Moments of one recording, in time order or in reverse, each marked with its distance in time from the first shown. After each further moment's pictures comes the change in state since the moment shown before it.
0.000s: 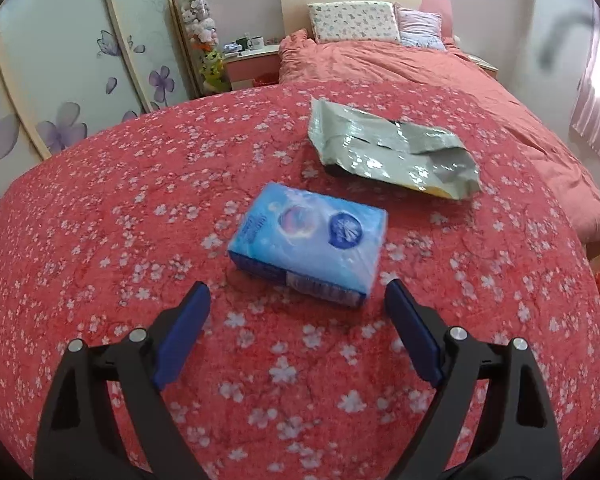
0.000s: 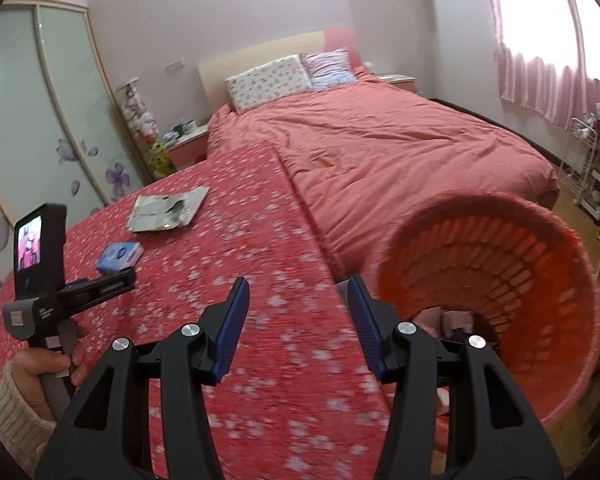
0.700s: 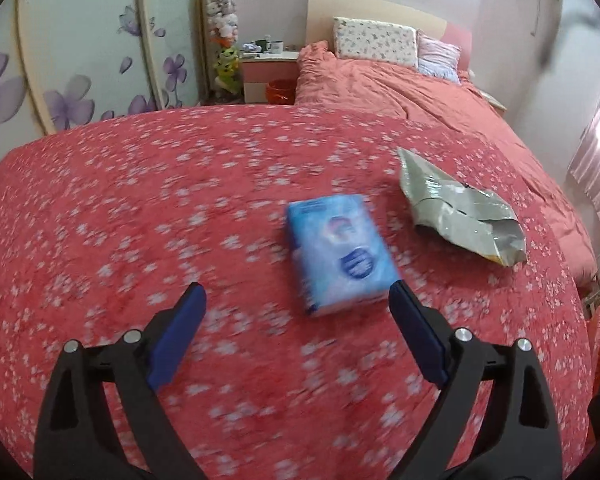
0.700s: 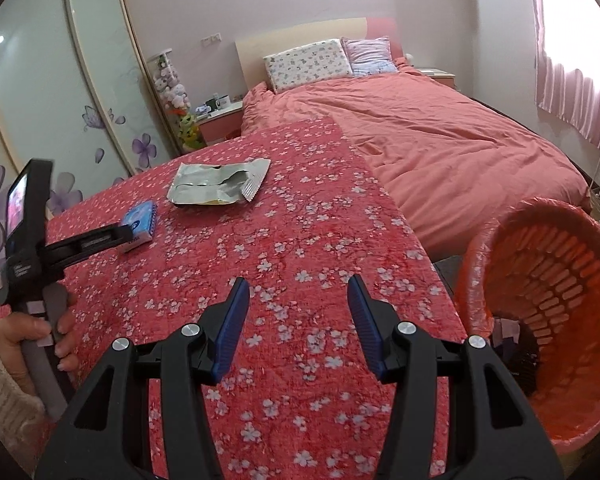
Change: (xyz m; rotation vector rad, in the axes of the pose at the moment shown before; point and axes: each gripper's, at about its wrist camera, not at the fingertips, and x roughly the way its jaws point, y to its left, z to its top) left arm 0.011 0.071 0.026 -0.124 -0.027 -0.072; right arm 0.031 0.057 -0.003 -0.088 0.057 0.068
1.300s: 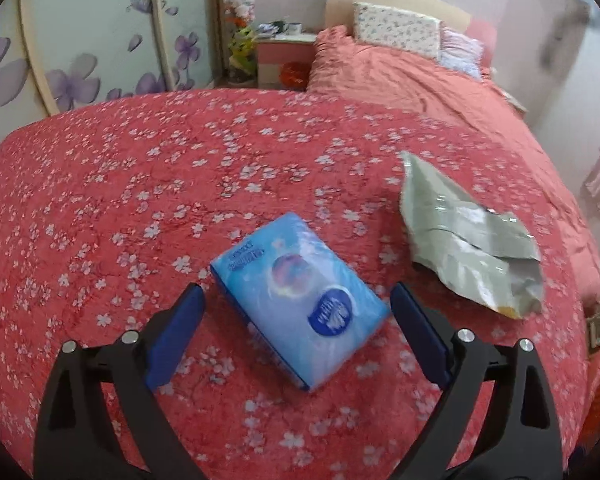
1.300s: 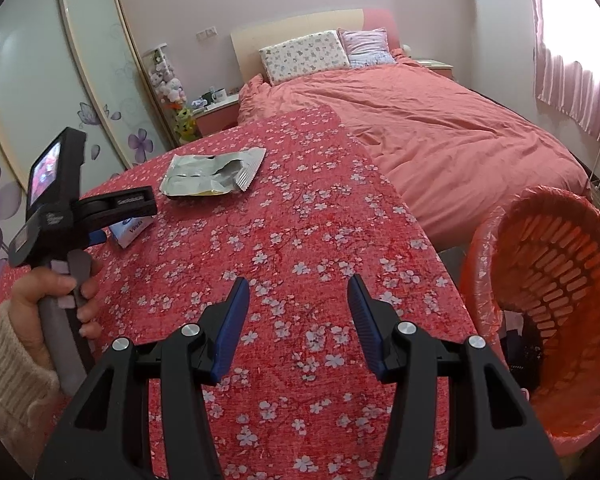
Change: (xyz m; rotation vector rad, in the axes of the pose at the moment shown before) left arm 0.041 -0.023 0.030 -0.078 0.076 0.058; right arm 0.012 0.002 -0.003 0.012 0.027 -0.006
